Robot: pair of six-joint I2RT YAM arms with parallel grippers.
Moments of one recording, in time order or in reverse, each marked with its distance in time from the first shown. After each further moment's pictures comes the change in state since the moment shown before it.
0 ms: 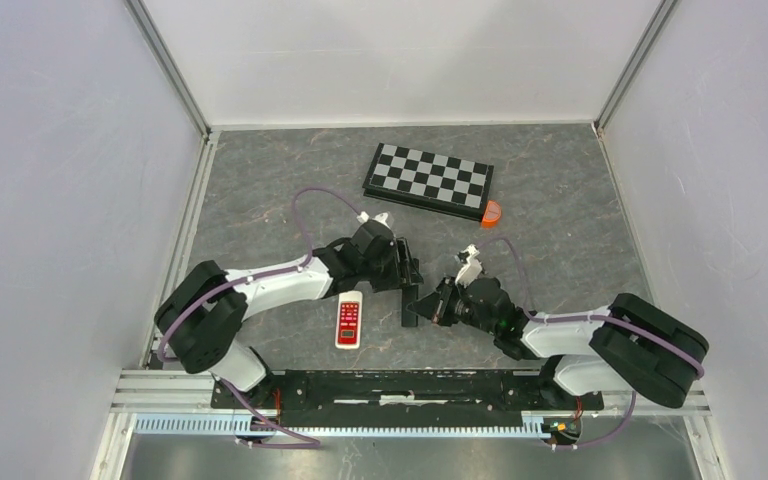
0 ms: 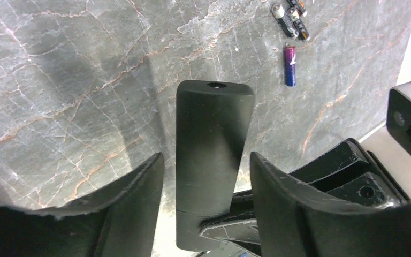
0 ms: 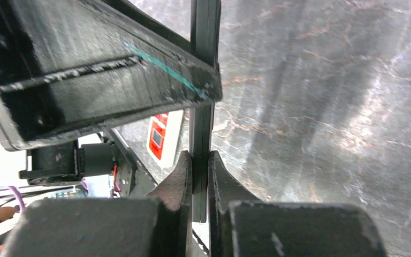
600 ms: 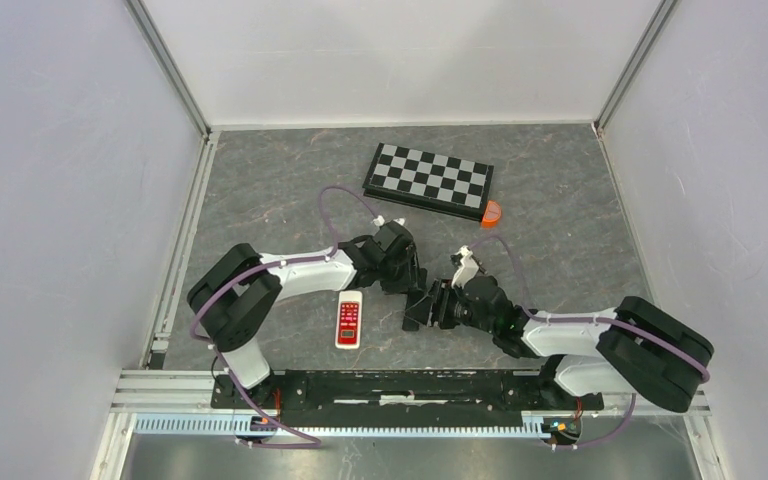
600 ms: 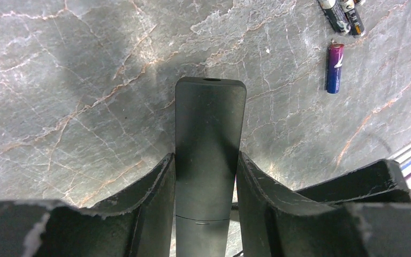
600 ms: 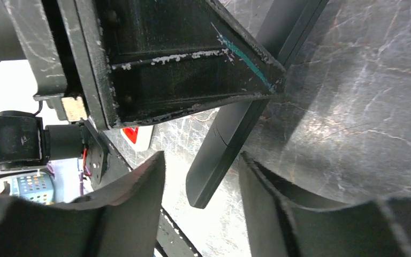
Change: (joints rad) left arm -0.034 0.175 0.123 -0.079 -0.028 0.028; right arm -0.013 -0.057 0.024 -0.148 -0.032 -0.119
